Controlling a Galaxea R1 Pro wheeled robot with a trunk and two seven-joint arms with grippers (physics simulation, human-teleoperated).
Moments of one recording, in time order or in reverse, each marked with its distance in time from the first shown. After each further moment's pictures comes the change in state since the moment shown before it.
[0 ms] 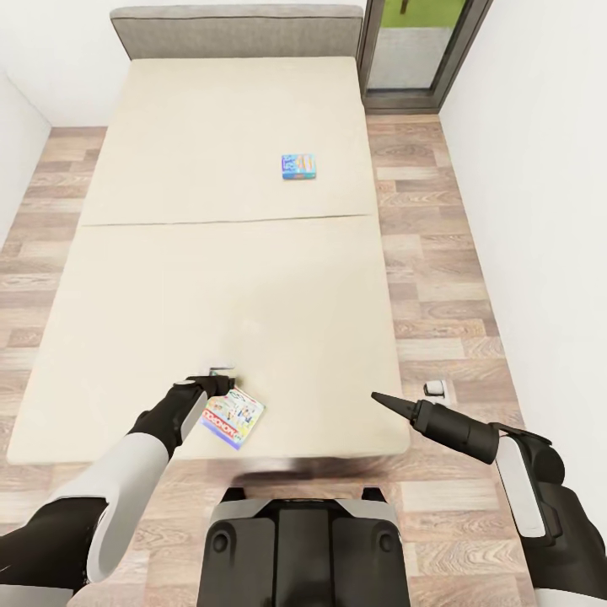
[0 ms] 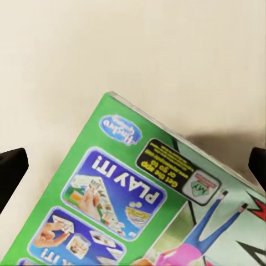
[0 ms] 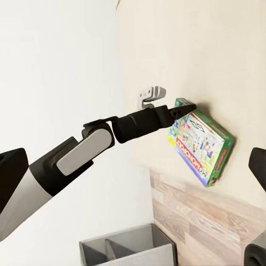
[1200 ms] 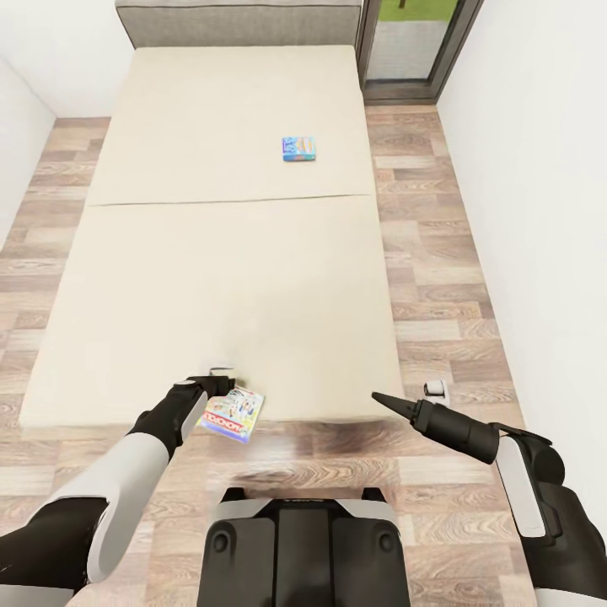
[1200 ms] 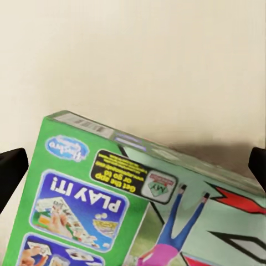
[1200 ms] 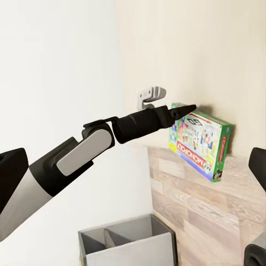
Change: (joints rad) left arm 0.000 -0.002 0.000 0.002 0.000 0.000 0.000; right arm 0.000 0.000 -0.001 0.000 0.000 0.000 0.000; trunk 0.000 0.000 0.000
